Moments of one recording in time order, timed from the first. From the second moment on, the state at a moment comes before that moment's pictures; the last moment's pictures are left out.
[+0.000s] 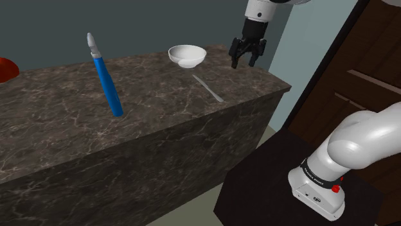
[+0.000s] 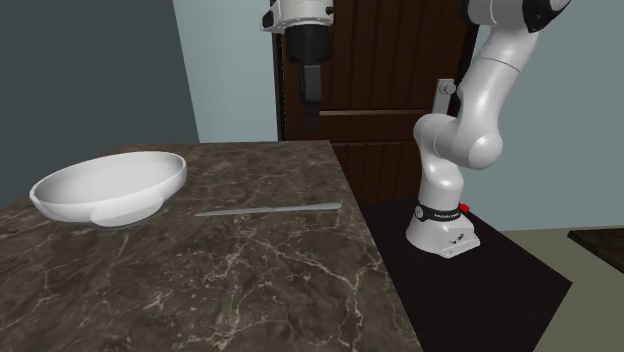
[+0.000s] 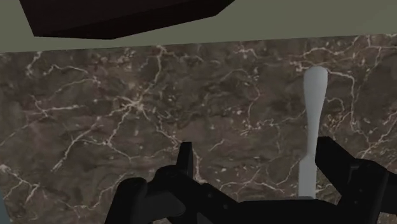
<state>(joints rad) 0.02 -0.42 0.12 -2.13 0.16 1.71 0.26</state>
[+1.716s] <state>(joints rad) 0.06 0.03 0.22 -1.89 0.20 1.80 0.44</state>
